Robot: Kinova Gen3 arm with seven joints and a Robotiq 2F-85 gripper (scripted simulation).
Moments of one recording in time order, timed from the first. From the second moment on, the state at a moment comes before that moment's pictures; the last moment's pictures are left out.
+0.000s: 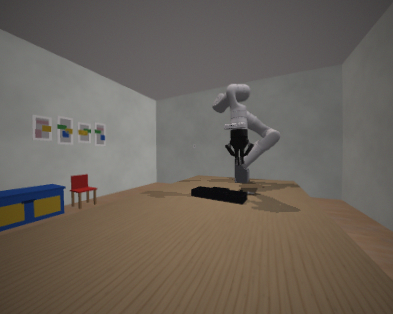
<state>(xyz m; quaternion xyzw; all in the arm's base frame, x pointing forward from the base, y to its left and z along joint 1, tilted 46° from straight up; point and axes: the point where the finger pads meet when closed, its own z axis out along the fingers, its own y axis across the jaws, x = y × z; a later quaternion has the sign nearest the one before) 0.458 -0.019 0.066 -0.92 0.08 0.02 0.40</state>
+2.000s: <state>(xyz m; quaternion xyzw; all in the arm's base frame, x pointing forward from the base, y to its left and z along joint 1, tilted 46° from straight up) 0.396 -0.046 -0.074 -0.90 -0.19 -0.10 0.38</state>
